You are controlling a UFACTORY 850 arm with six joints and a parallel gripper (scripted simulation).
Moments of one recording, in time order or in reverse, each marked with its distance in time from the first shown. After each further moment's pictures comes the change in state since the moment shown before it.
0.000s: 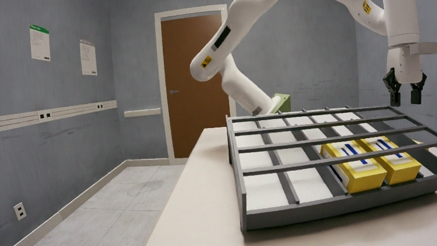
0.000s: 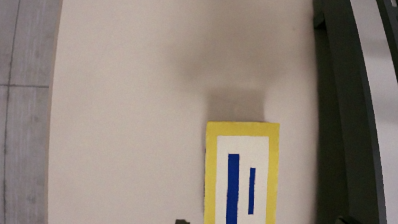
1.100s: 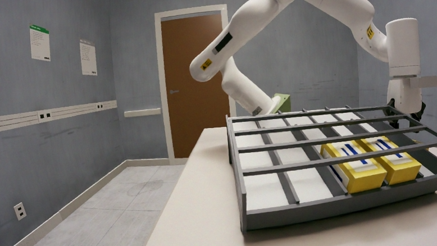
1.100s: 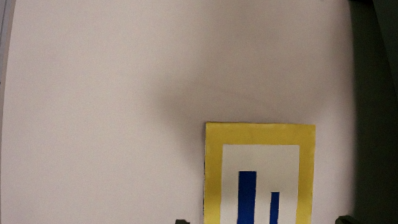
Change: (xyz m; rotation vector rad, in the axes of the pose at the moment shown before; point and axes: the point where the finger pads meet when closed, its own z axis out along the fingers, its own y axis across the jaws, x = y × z) arm -0.001 0.002 0.086 0.001 0.000 0.000
